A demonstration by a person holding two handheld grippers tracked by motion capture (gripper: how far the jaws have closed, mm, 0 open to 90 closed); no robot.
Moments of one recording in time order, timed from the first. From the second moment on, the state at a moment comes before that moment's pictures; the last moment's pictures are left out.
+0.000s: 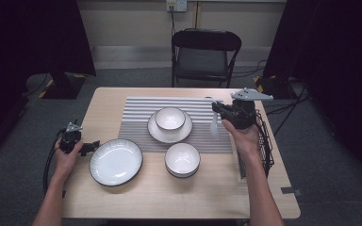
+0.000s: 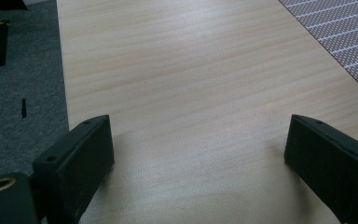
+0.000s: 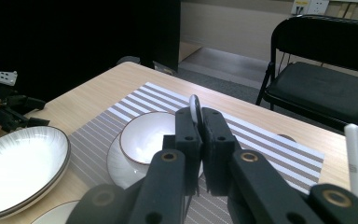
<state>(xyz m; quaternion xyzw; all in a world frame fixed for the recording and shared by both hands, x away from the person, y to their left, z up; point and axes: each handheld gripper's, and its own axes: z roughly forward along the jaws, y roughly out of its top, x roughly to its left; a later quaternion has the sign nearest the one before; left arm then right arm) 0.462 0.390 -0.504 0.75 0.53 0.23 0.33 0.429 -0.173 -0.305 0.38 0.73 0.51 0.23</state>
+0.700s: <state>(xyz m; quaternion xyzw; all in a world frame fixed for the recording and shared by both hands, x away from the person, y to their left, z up) 0.462 0.390 -0.503 0.75 0.53 0.23 0.33 0.443 -0.145 -0.303 0.37 0.73 0.52 0.22</state>
